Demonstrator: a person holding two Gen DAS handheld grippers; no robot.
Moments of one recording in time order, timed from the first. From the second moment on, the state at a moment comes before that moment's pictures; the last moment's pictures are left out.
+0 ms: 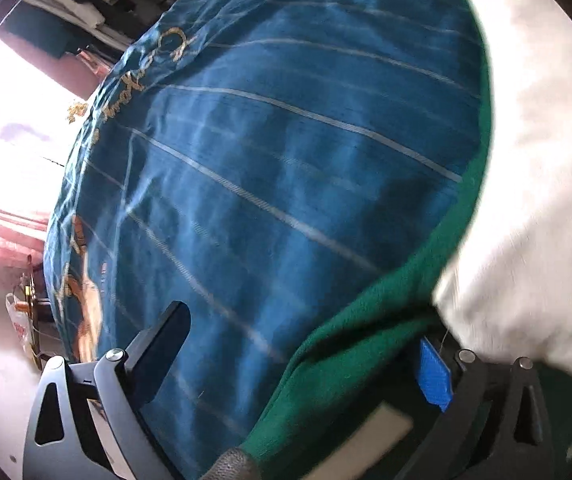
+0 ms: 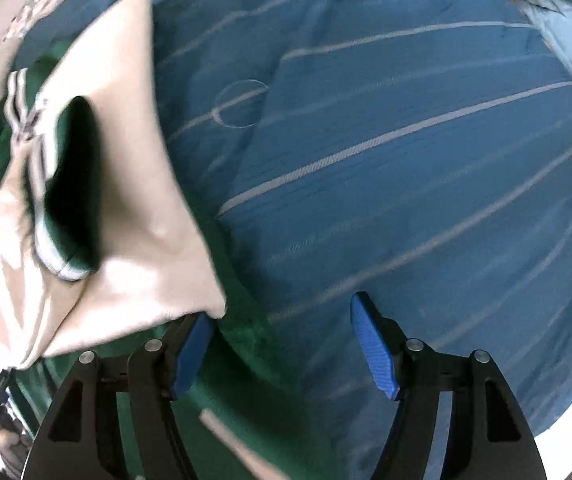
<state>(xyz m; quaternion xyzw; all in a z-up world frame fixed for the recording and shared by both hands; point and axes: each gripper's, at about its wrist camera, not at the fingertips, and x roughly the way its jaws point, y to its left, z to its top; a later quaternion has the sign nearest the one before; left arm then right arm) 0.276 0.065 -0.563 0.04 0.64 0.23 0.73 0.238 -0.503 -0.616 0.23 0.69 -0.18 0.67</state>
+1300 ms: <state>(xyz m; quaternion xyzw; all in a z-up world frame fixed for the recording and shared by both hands) 0.289 0.041 -0.570 0.15 0.60 0.23 0.75 0.227 -0.508 -0.655 0.20 0.72 -0.16 0.64</state>
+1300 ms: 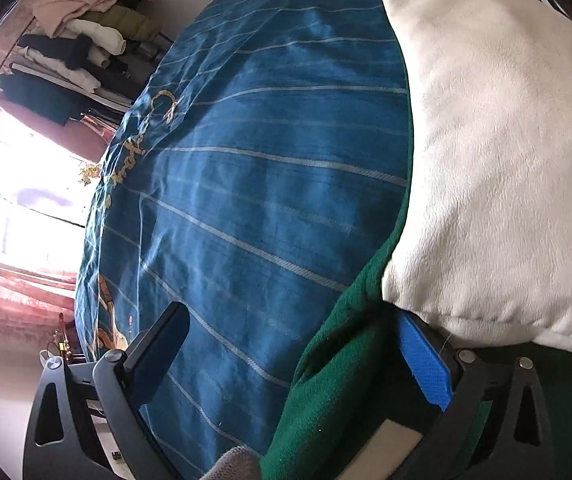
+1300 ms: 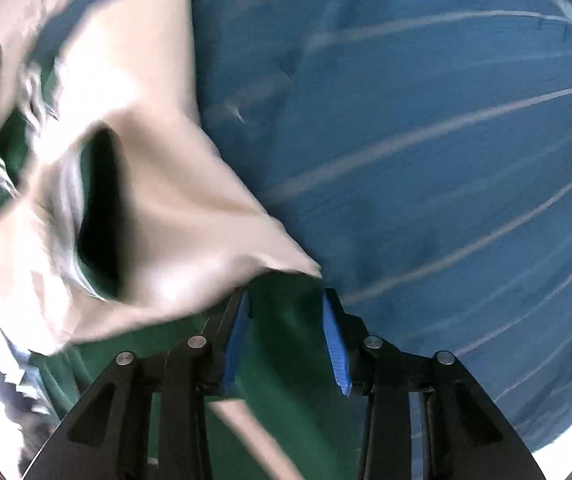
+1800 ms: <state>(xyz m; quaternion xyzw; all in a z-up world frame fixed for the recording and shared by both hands) 0.200 0.042 -0.534 0.14 0.64 0.17 0.74 0.165 -0.313 -0.600 0.34 0.74 0.01 0.59</state>
